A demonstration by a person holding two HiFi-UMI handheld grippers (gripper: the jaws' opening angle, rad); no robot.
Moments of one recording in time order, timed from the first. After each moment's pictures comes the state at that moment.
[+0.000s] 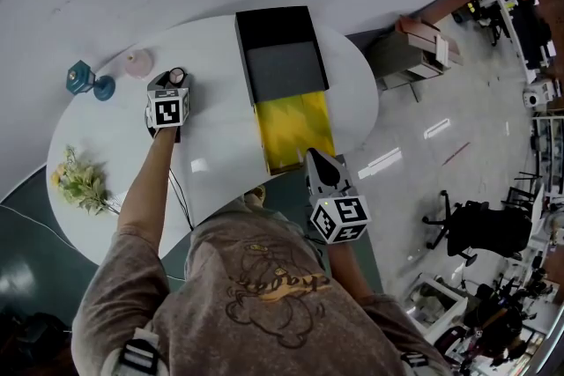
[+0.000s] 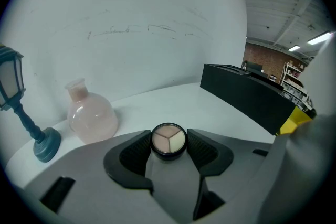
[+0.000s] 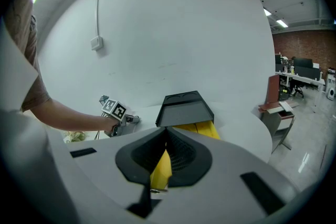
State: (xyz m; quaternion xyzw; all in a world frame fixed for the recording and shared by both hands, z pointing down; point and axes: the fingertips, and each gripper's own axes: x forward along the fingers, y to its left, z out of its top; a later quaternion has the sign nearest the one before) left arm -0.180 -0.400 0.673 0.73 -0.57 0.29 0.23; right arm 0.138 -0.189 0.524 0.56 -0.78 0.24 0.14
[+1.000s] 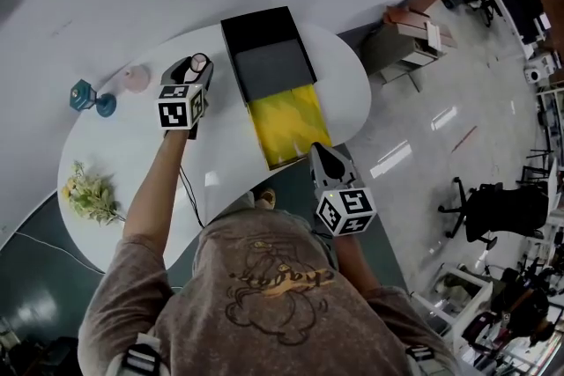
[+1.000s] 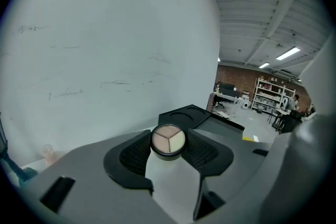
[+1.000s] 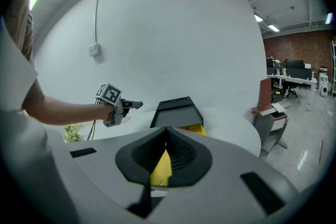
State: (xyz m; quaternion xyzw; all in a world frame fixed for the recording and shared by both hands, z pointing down) left arm -0.075 -0.405 0.546 0.83 -0.49 0.19 0.17; right arm 0.162 -0.170 0.511 0.59 -0.77 0.22 0.11
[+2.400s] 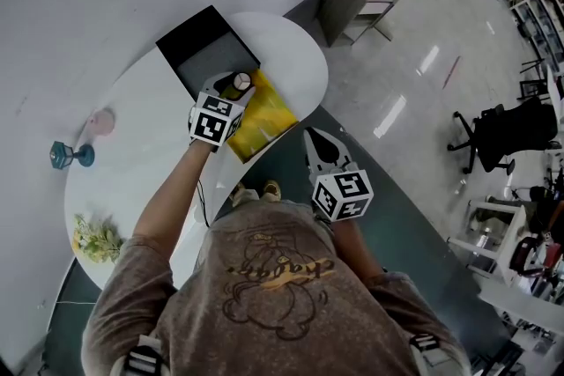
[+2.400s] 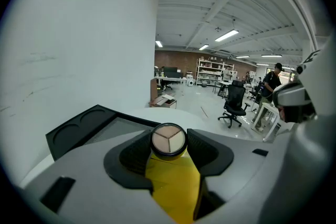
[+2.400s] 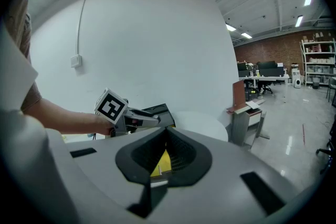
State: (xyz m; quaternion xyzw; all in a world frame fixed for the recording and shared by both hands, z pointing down) left arm 0.171 -0.292 0.558 0.94 -0.20 0.27 0.08; right arm 0.238 -0.115 0.498 0.68 -0.70 0.22 0.05
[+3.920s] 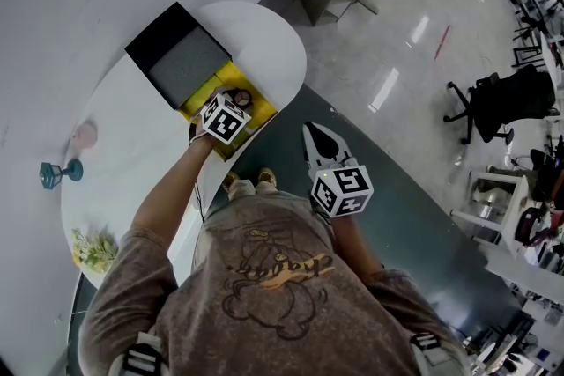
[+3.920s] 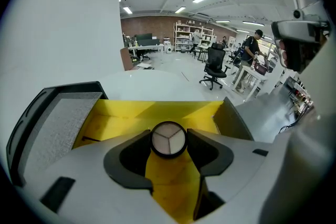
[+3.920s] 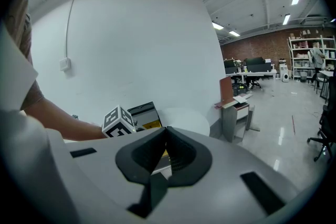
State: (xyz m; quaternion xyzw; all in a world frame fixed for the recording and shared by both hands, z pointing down) left arm 0.224 -0.224 0.669 0.89 -0.07 0.45 0.03; right arm 0.288 -0.081 0.511 0.71 -0.66 0.24 0.04
